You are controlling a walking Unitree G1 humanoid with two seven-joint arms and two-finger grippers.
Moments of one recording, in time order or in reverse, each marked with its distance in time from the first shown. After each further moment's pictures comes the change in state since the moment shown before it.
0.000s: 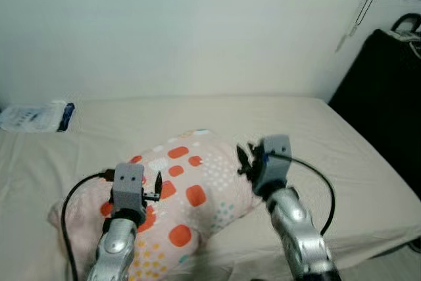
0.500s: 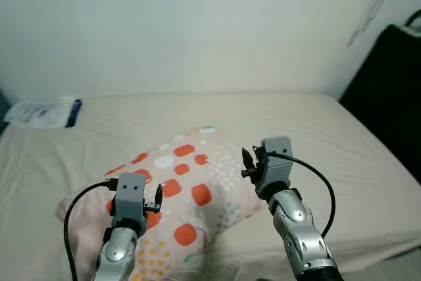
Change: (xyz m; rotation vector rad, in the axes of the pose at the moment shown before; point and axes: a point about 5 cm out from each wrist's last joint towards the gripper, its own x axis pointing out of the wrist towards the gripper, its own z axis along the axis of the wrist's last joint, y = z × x) left arm -0.021 0.011 -0.034 0.035 0.131 0.031; right arm -0.004 0.014 -0.025 0.072 0.089 -0.021
